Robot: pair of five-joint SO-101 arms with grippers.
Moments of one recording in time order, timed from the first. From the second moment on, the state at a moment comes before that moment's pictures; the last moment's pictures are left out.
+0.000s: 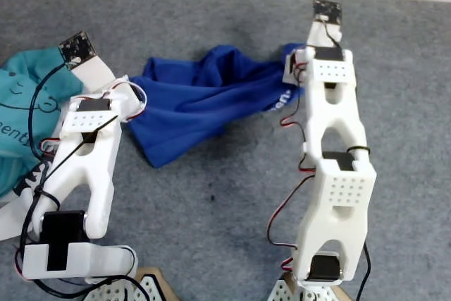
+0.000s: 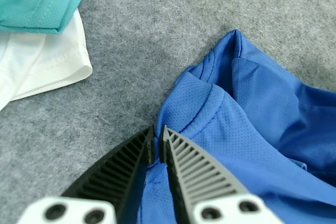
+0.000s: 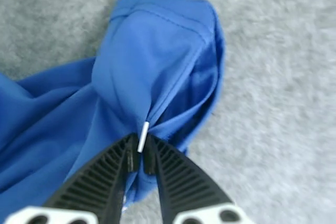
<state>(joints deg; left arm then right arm) -10.4 -4.8 32.7 32.7 29.5 -0.2 36.0 -29.6 62.5 -5.4</state>
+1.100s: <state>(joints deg) -10.4 -4.8 32.7 32.7 29.6 8.5 35.9 -51.1 100.3 3.1</state>
